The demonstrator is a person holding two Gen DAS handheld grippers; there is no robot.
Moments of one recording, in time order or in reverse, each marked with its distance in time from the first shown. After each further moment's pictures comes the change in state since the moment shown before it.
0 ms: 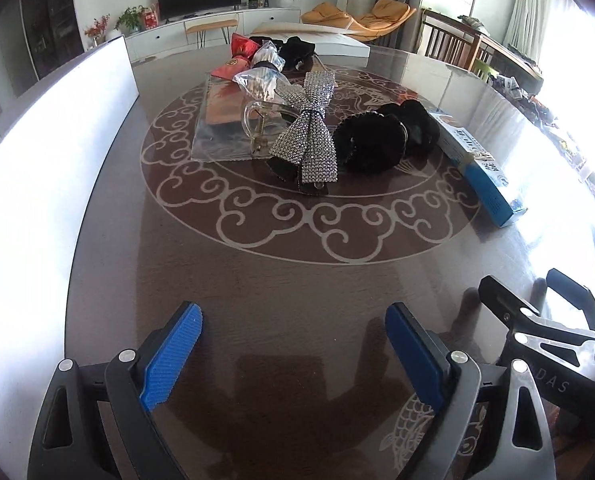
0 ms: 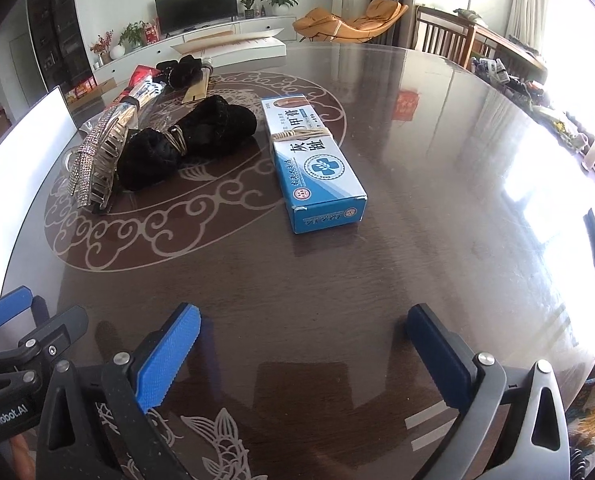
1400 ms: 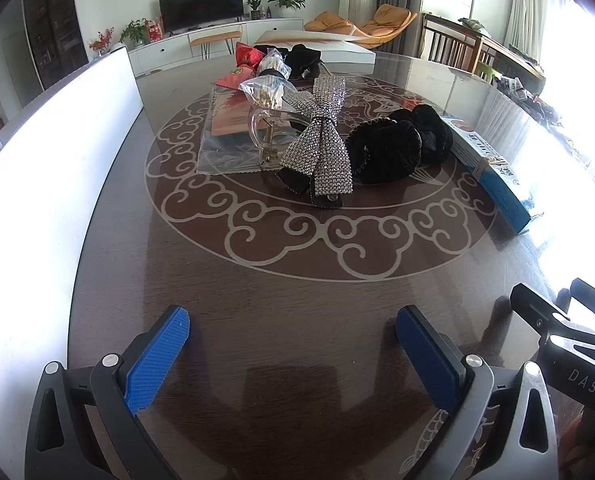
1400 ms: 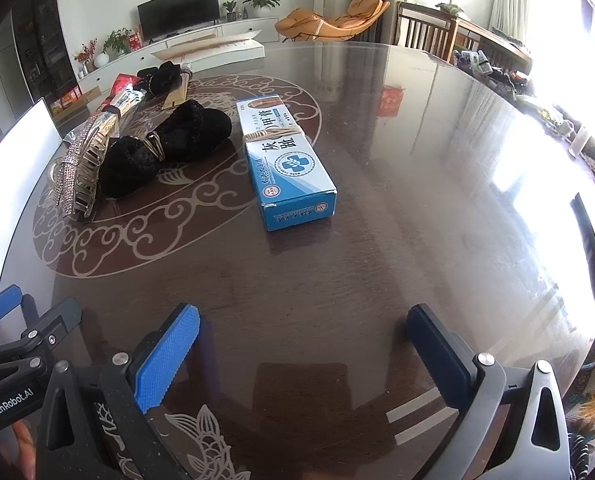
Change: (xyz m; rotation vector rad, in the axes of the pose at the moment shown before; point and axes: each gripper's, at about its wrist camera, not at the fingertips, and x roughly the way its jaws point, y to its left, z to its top) left arm 0.009 0.003 0.003 0.013 -0.039 0.028; right arm -0.003 -0.011 -0.002 0.056 0.004 -0.039
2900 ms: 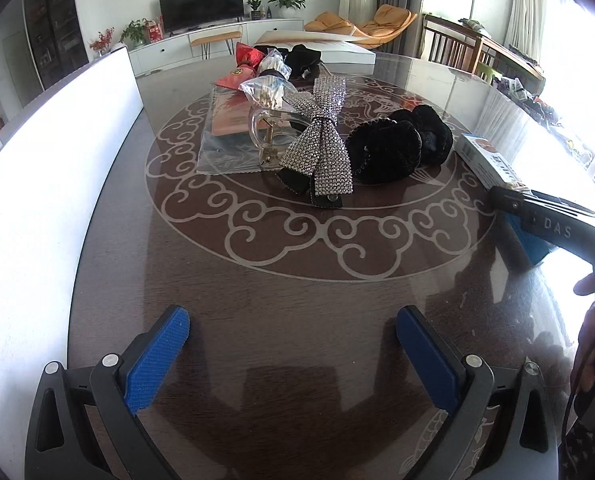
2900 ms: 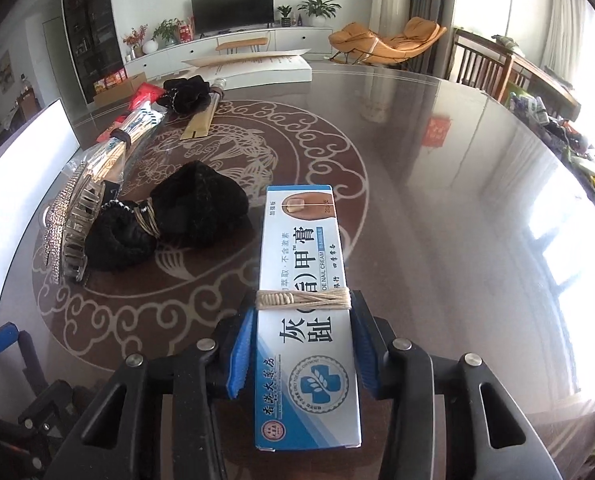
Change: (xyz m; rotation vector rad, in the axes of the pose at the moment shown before) left arm 0.001 0.000 -0.001 -0.001 -0.002 0.000; right arm 0.034 0.005 0.065 -0.149 -0.052 0.107
